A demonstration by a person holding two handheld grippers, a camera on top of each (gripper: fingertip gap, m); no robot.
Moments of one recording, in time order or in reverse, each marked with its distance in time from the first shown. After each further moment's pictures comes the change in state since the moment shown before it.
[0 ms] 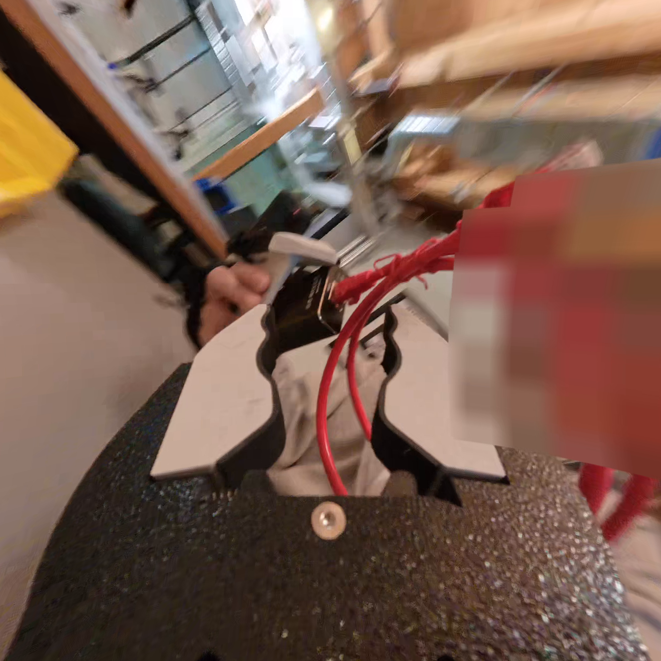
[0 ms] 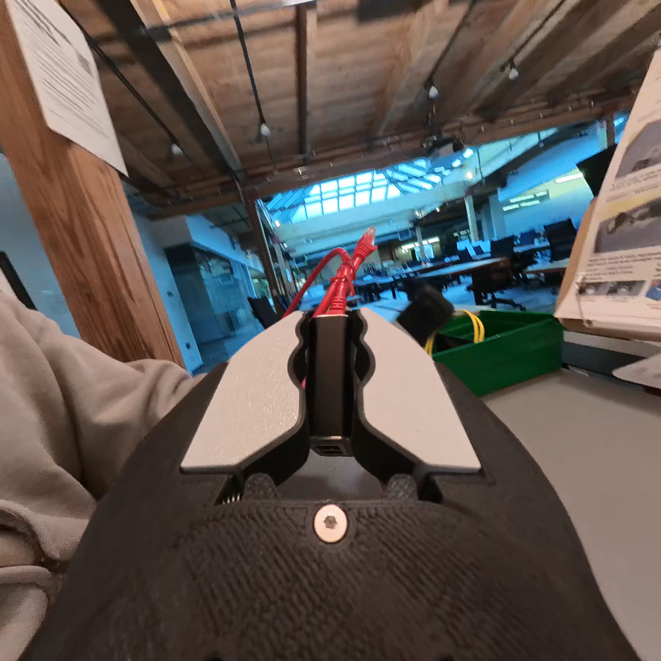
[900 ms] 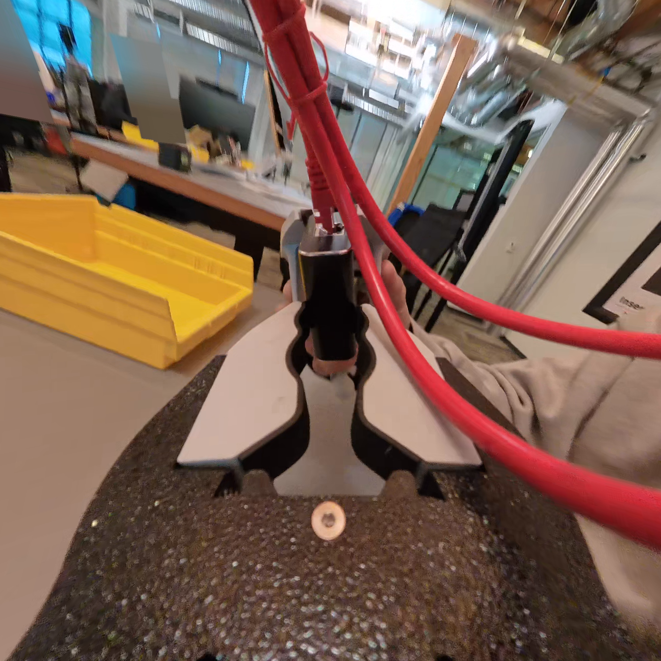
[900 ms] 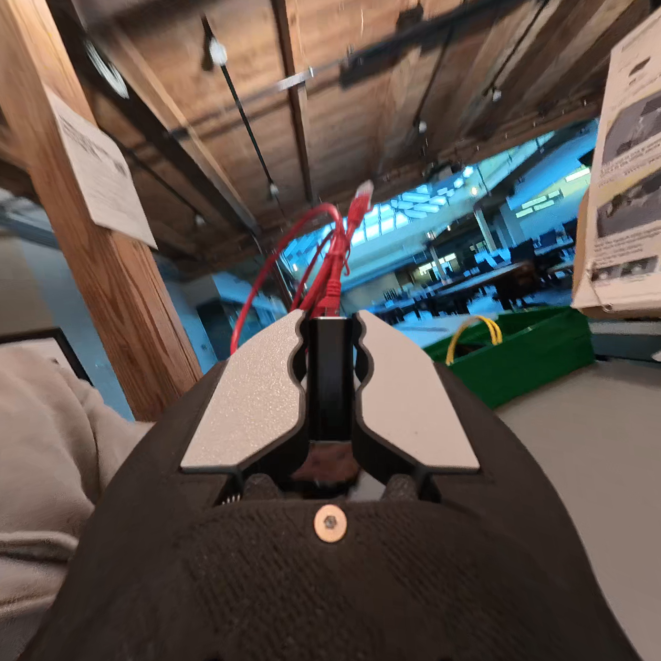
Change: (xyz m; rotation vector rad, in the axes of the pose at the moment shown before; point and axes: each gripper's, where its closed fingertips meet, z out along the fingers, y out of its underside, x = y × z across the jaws) left arm -0.027 0.019 0.037 0.064 -0.471 0.751; right arm 0.016 -0.011 -0.014 0.112 -0.004 0.170
